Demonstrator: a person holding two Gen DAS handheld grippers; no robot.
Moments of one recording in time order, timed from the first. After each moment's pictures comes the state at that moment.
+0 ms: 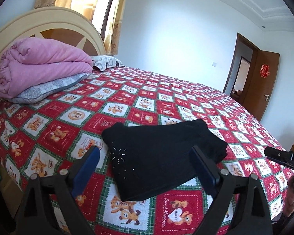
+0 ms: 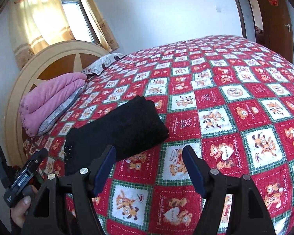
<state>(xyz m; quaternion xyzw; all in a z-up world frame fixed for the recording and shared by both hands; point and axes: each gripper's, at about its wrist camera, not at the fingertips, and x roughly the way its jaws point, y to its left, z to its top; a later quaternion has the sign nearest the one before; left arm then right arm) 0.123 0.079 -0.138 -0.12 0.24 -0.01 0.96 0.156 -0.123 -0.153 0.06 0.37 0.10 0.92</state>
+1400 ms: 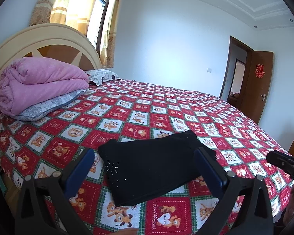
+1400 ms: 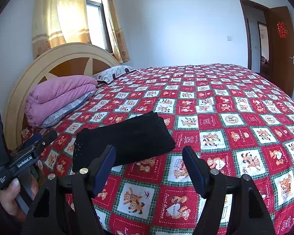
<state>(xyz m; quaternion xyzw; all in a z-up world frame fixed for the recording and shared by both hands) 0.103 0.055 -0.106 -0.09 0.20 -0.01 0.97 0.102 -0.094 -0.116 -0.01 0.30 0.11 0.95</state>
